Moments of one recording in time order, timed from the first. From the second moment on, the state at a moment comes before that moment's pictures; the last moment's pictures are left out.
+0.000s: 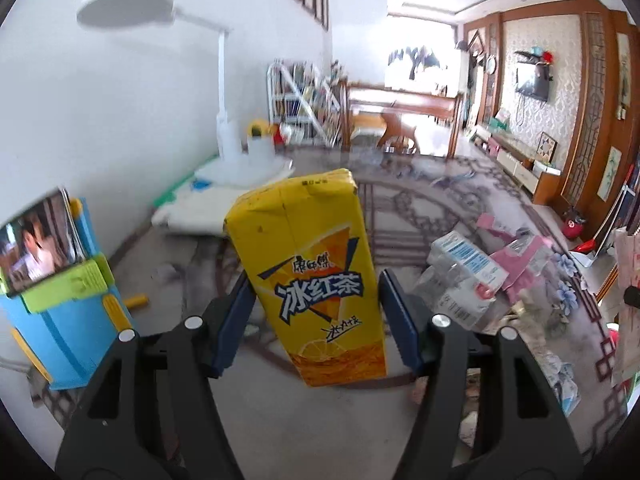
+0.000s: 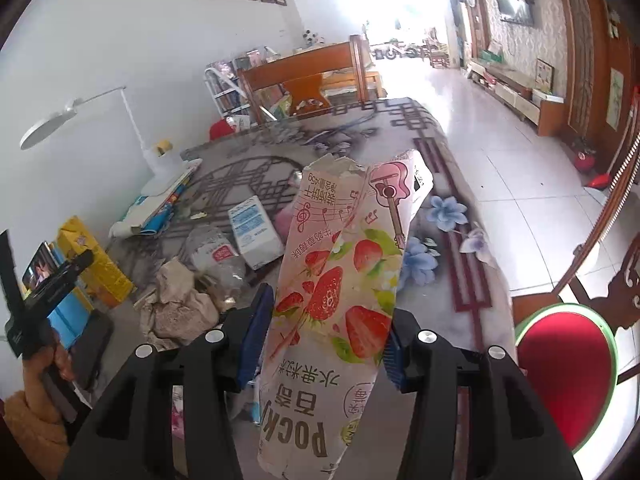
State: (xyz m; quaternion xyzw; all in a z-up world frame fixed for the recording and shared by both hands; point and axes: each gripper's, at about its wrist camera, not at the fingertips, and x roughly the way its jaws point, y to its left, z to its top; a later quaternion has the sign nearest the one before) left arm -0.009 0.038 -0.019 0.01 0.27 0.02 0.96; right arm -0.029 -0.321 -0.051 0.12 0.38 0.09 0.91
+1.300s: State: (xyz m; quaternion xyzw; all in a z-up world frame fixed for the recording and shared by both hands) left arm -0.041 -0.372 -0.073 0.03 0.41 -0.41 0.82; right arm -0.134 -0.570 -0.086 0.27 0.35 -0.23 0.87
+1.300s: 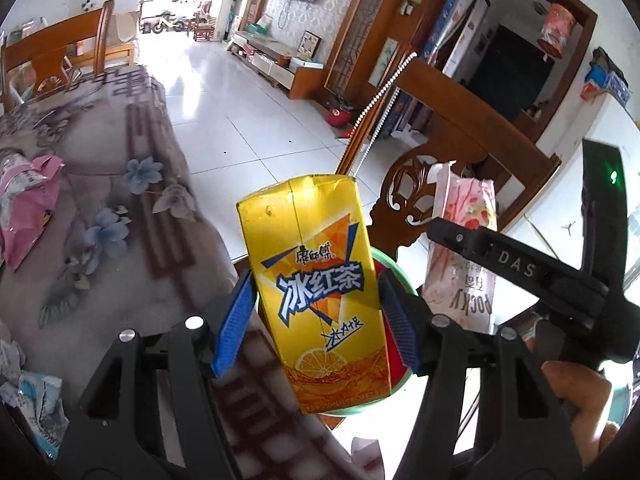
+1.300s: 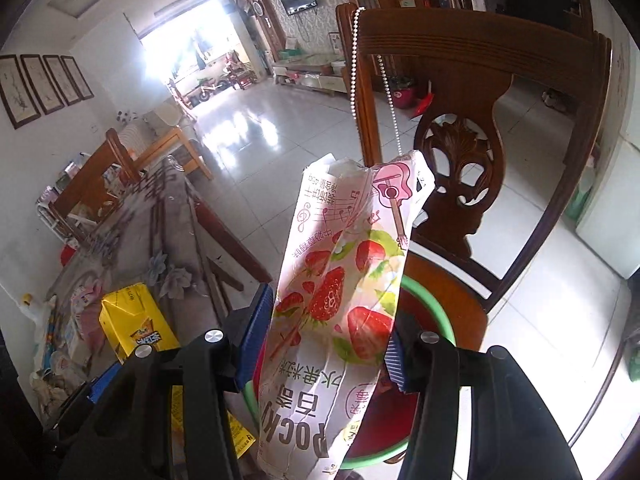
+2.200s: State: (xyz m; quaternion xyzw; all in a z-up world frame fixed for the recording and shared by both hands) left arm -0.055 -0.211 -0.017 0.02 0.33 -0.31 0.89; right arm -0.075 -0.496 -0.060 0.21 0.34 -0.18 0.90
